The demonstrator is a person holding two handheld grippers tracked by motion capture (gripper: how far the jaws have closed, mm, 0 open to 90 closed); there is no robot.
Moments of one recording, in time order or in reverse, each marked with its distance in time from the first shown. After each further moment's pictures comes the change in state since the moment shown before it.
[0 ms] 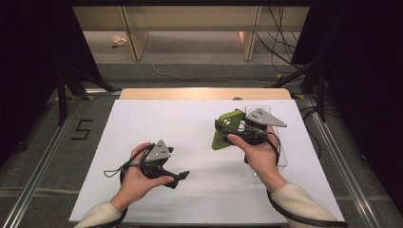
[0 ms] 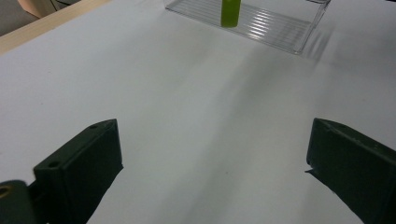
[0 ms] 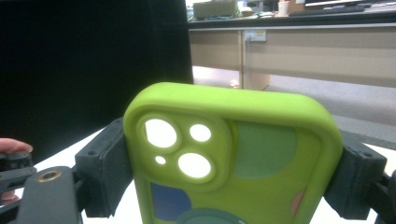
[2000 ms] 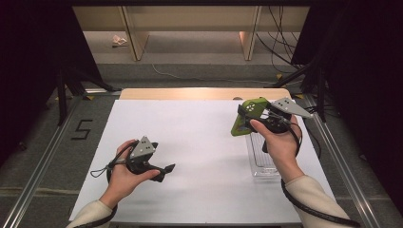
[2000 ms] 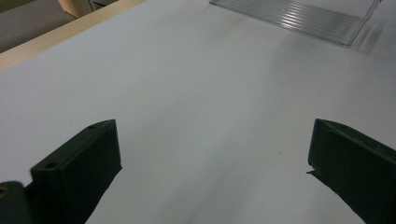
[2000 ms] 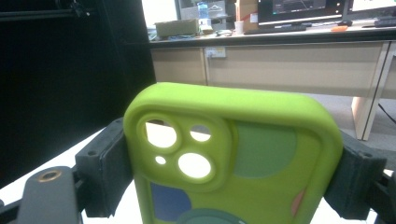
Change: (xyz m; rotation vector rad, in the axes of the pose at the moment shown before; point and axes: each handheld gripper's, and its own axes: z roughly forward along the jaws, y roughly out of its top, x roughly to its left) left arm 0.031 -0.018 -0.016 -0.013 0.095 -0.028; right arm -0.047 0.023 -0.024 -0.062 -0.137 0.028
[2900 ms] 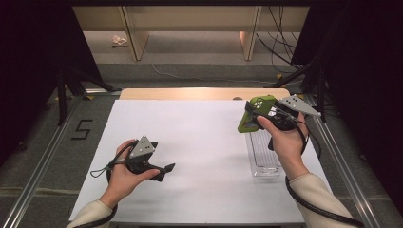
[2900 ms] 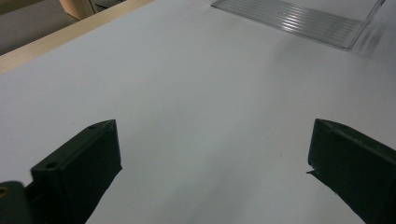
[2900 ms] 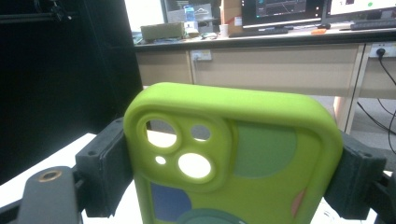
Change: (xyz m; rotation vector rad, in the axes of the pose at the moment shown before) left arm 0.001 0.000 0.000 -0.013 0.004 -0.006; right arm -0.016 0.004 -0.004 -0.009 -0.054 0.008
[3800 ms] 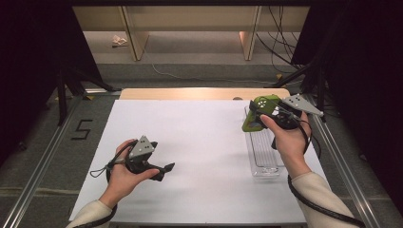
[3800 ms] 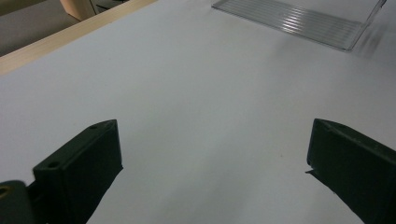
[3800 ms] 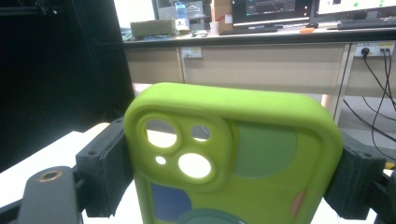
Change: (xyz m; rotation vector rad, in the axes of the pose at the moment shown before) left arm 0.001 0.000 -0.001 -0.002 0.000 -0.002; right arm -0.011 -0.001 0.000 0.009 -0.039 -0.011
